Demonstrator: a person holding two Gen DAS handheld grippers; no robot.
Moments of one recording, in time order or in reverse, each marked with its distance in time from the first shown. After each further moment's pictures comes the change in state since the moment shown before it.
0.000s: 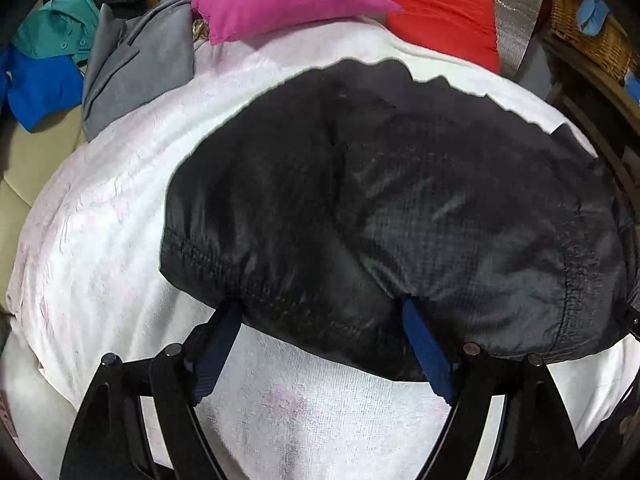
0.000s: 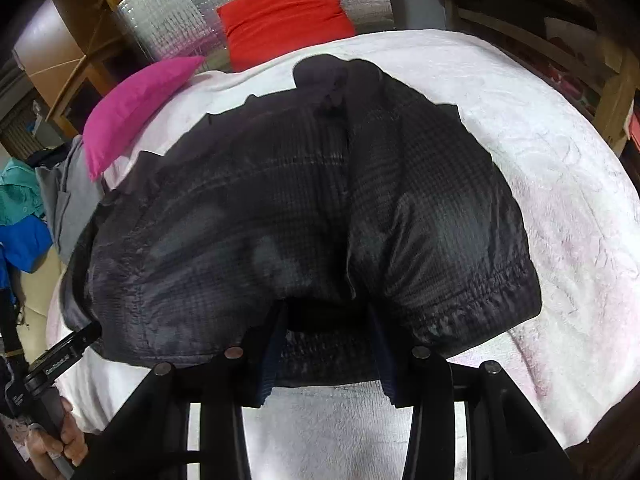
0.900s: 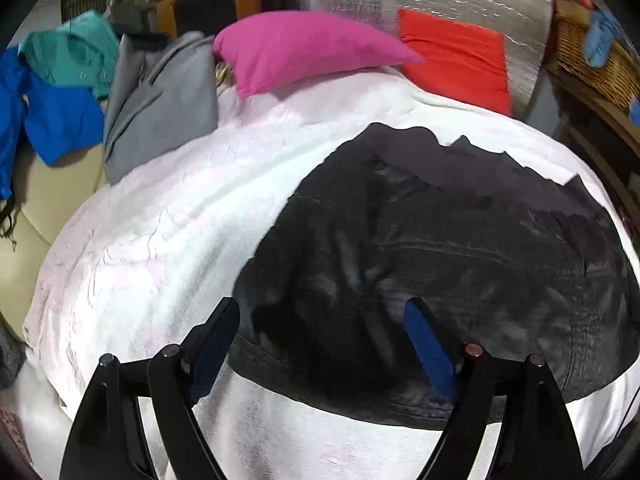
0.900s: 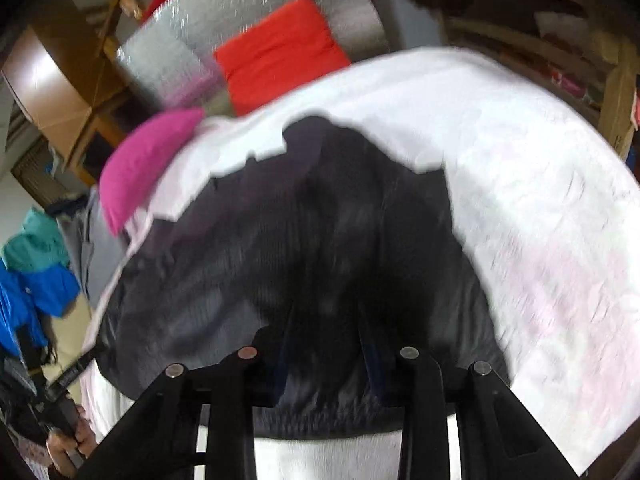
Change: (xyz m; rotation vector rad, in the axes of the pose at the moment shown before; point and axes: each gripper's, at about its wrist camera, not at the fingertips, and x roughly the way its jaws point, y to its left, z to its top) left arm -0.016 0.021 0.029 0.006 -0.134 0.051; right arm -0.012 -0.029 0.031 0.079 -0.066 0.082
